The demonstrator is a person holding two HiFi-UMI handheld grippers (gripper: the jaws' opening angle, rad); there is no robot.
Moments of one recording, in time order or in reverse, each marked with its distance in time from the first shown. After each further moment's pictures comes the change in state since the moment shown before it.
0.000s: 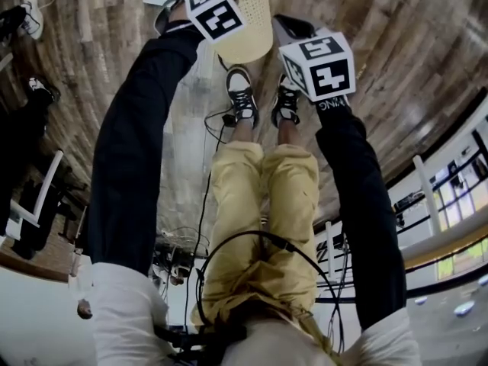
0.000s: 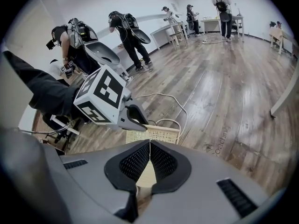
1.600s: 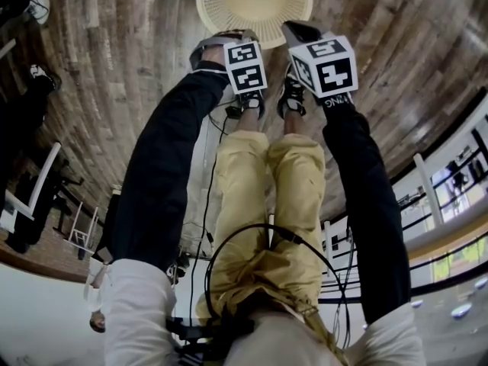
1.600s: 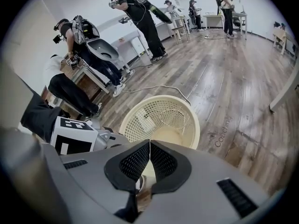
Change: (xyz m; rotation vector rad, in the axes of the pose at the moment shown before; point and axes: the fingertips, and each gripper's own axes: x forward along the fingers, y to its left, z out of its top) left arm 0.022 -0.185 -0.051 0.174 0.003 -0.192; right arm -0.003 0.038 -0.041 -0.006 0.069 -0.004
